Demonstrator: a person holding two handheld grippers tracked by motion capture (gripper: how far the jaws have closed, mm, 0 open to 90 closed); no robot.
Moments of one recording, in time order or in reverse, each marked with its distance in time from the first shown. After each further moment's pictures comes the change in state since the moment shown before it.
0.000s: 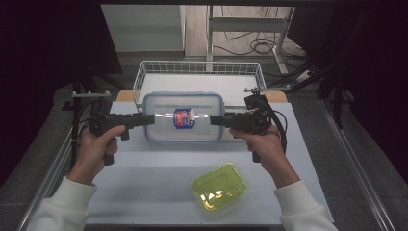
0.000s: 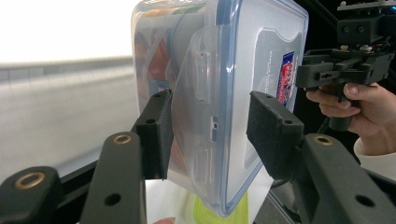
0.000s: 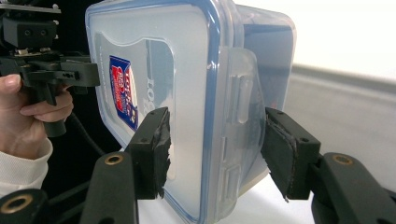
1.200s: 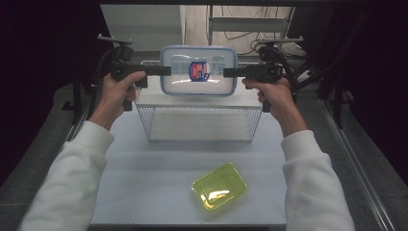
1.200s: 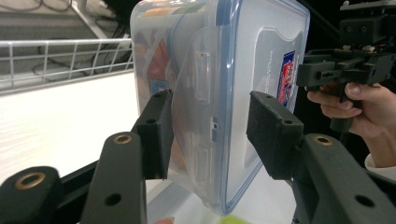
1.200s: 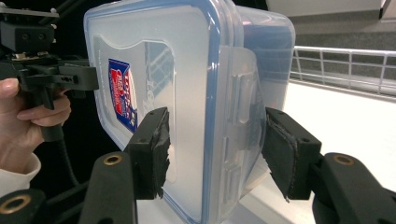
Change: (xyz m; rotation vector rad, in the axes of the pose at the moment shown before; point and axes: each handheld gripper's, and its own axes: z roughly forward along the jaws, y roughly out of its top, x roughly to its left) left arm 0.029 0.115 0.057 0.019 -0.001 0.037; right arm -0.059 0.102 -0.004 -0.062 -0.020 -0.003
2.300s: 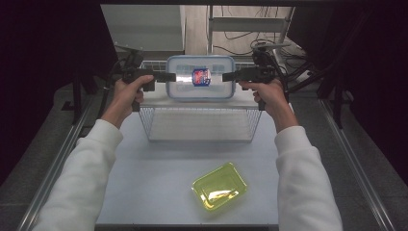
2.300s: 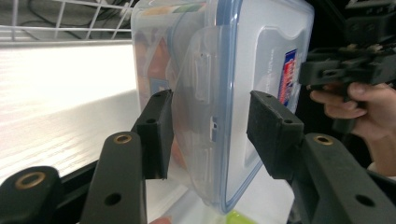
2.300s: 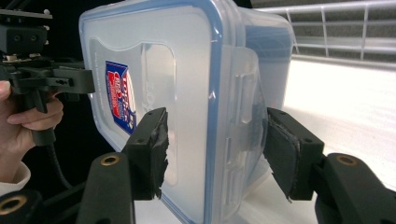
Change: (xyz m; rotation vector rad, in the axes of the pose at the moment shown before) left arm 0.042 -0.010 0.033 0.067 -0.016 -0.137; right arm -0.039 -0.002 0.034 0.102 -0.039 0.103
